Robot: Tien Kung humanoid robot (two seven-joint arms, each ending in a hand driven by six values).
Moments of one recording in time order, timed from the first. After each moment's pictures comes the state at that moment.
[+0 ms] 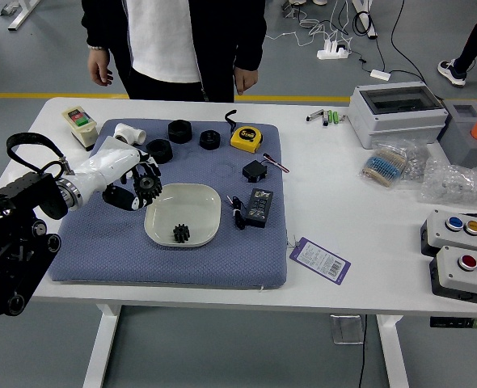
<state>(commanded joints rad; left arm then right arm) -0.56 0.22 -1.23 -1.06 2.27 -0.21 -0.19 0.09 -0.25 0.29 0.24 0.56 -0.30 0.04</state>
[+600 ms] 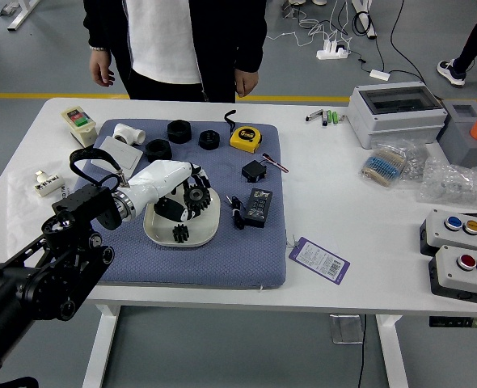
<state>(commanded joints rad) -0.60 0.09 -1.13 -0.95 2.27 -0.11 -0.18 0.10 -0.26 0.29 0.24 0.56 -0.30 0.04</state>
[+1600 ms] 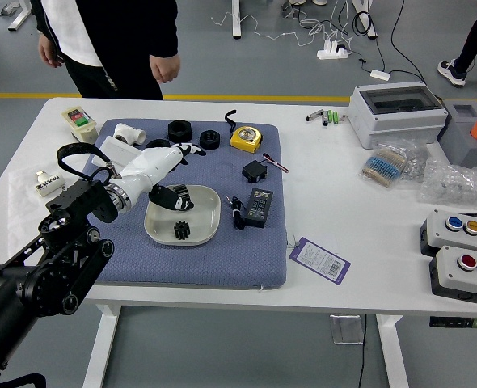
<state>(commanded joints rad) -0.59 0.07 -1.22 -0.97 2.27 -0.05 -0.17 0.10 -0.26 0.29 0.24 0.57 -0.30 0.04</state>
